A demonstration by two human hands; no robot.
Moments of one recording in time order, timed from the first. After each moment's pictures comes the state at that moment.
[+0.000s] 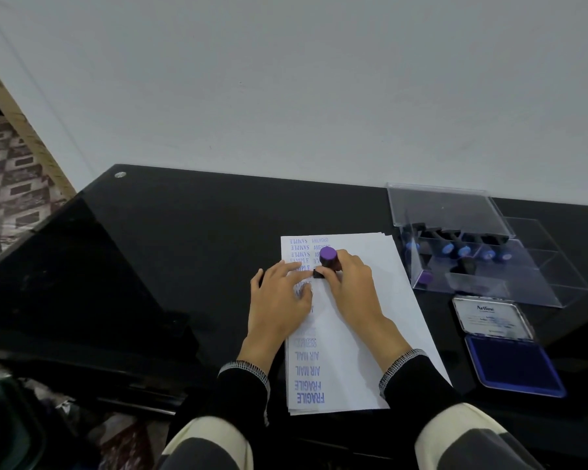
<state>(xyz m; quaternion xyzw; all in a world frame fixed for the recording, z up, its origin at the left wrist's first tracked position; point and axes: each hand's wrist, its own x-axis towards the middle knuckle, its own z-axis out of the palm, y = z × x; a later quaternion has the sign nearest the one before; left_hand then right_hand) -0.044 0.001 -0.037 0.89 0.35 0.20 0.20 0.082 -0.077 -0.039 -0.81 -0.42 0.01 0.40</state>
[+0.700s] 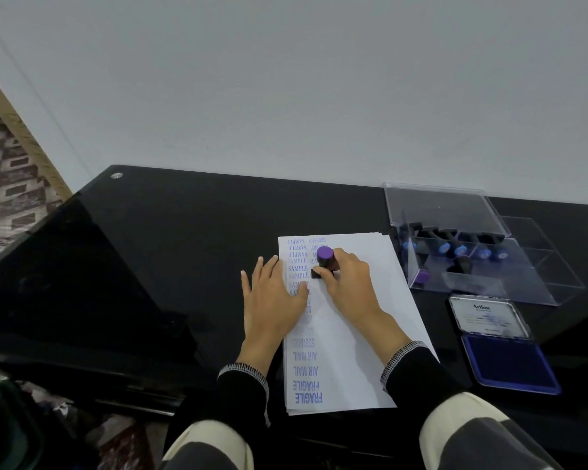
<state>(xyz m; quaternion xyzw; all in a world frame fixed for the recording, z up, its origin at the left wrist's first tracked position) -0.041 0.002 -0.042 0.87 0.42 0.20 0.19 0.090 -0.073 -0.039 -0.81 -0.44 0.01 0.38</state>
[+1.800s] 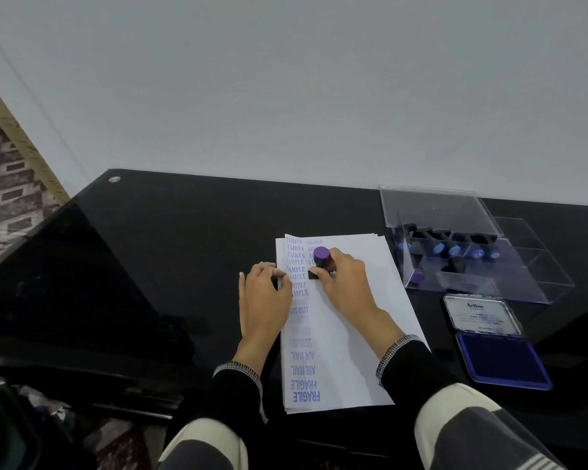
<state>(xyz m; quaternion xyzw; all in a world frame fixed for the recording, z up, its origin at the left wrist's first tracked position) -0.045 0.004 -0.037 0.80 0.42 0.30 0.30 0.089 -0.069 -0.036 -0.82 -0.41 0.03 0.39</state>
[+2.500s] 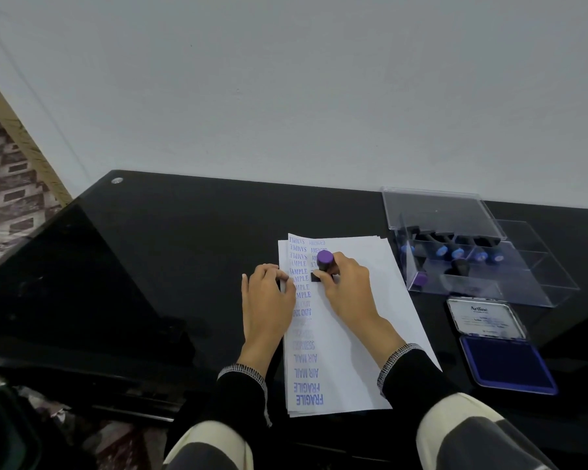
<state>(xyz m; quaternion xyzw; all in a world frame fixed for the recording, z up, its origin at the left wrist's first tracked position) -0.044 0.004 -0.038 0.82 0.42 0.29 0.27 0.082 -0.072 -0.037 -0.82 -0.40 0.01 0.41</state>
